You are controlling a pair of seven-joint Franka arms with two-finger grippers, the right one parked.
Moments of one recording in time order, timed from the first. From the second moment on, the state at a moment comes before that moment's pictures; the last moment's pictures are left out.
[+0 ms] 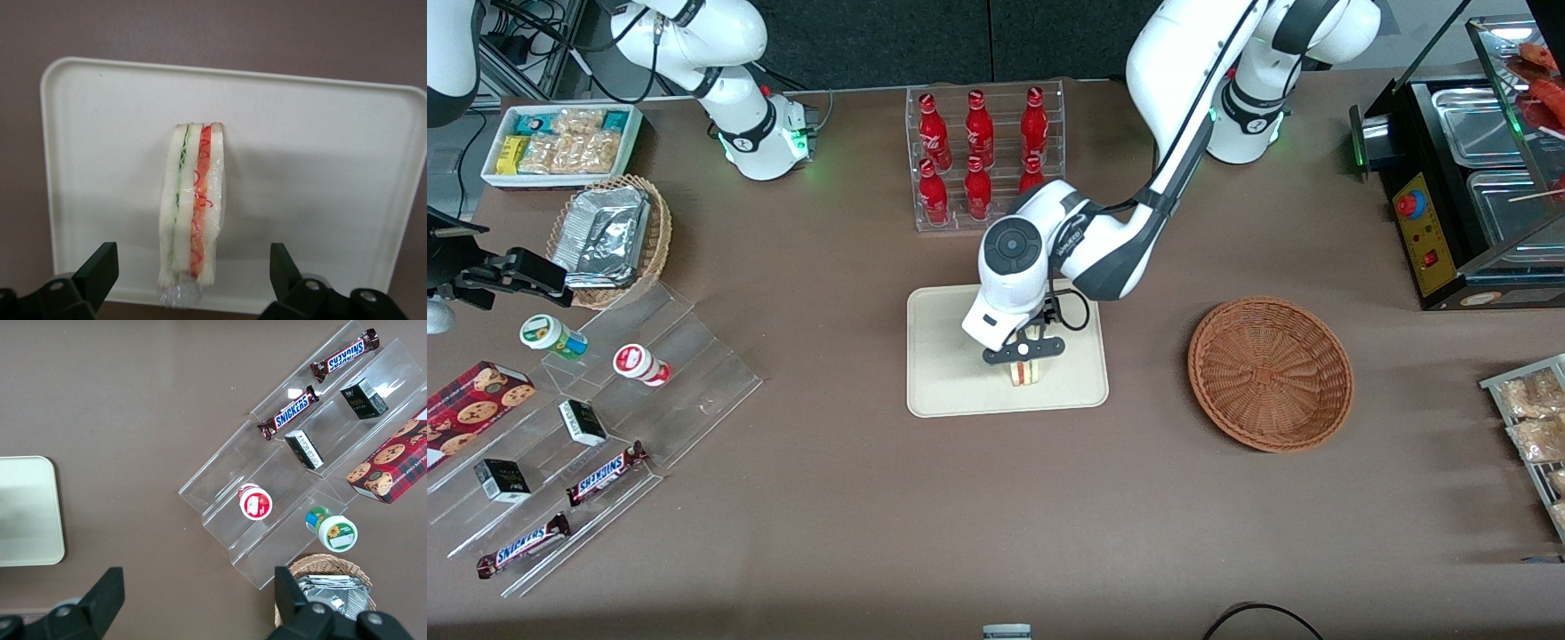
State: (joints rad) arm -0.75 0.65 -0.02 -1.42 -0.04 2.01 -0.88
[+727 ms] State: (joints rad) arm -0.49 0.50 0.01 -1.38 -0.05 1.77 -0.63
